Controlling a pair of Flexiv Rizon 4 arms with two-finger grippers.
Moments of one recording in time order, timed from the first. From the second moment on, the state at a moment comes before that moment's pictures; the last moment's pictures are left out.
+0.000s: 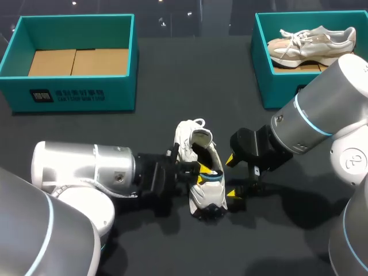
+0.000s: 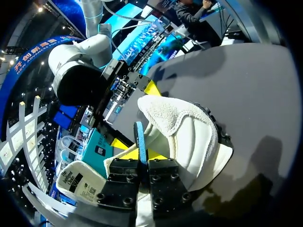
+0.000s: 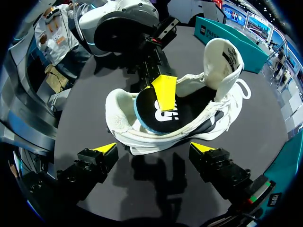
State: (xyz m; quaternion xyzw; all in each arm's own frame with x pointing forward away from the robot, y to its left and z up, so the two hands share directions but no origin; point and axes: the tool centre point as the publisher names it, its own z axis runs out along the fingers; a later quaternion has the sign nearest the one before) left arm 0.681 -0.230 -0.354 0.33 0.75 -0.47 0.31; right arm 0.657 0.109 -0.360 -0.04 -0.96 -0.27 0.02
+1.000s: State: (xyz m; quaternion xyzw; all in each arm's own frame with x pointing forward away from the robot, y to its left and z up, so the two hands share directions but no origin) left arm 0.647 -0.227 -0.328 0.32 0.76 -0.52 0.21; right arm 0.657 0.109 -0.360 -0.04 -0.96 -0.27 0.02
